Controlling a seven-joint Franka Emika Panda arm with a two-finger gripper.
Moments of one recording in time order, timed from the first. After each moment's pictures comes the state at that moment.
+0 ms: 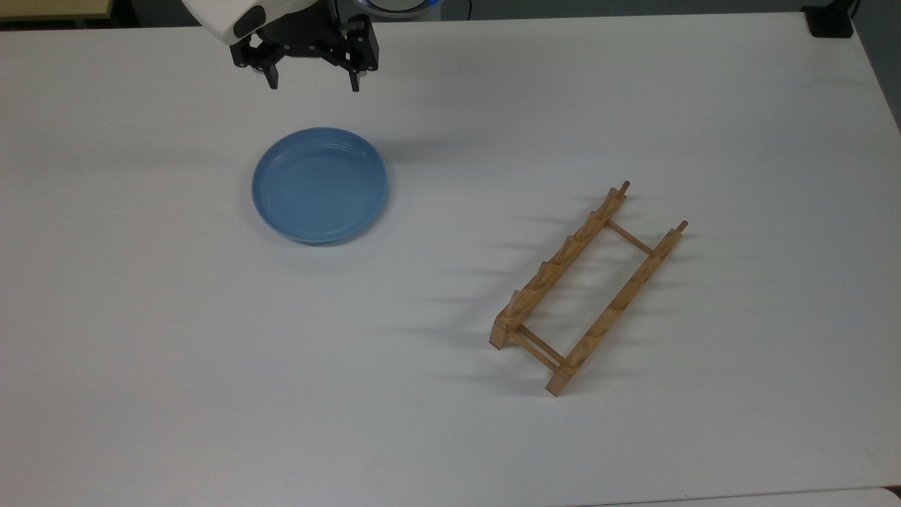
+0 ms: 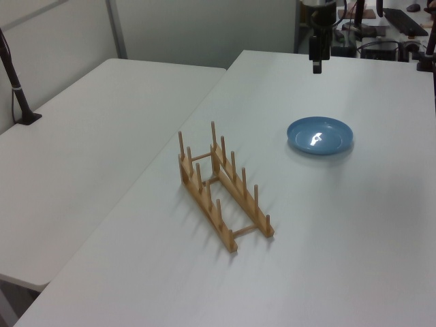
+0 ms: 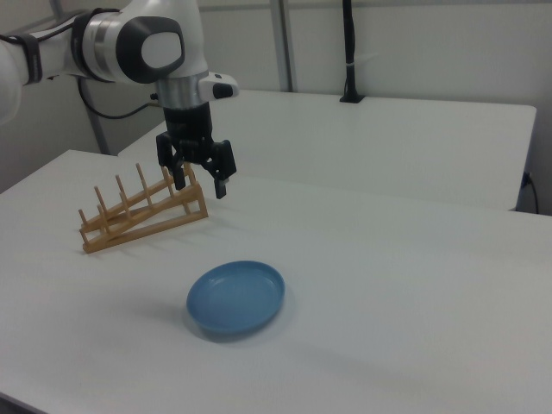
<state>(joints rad) 0.04 0.13 -0.11 -1.59 -0.02 1.63 -0.08</state>
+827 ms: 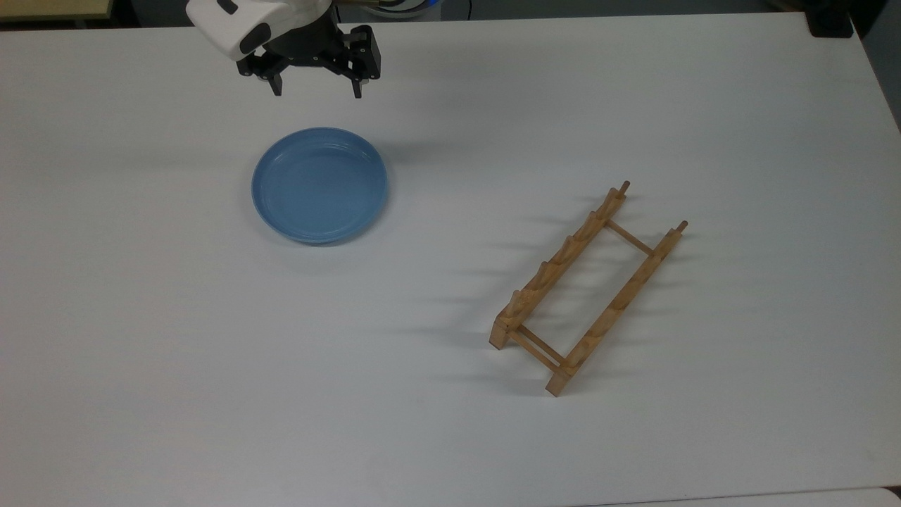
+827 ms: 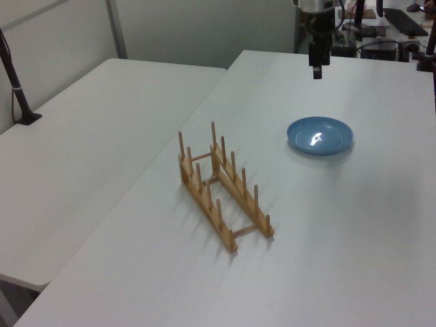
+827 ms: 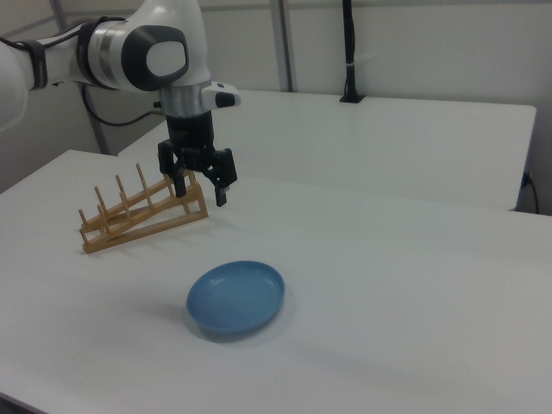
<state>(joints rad) 0.04 0.15 -0.11 -1.60 -0.02 1.63 -0.08</state>
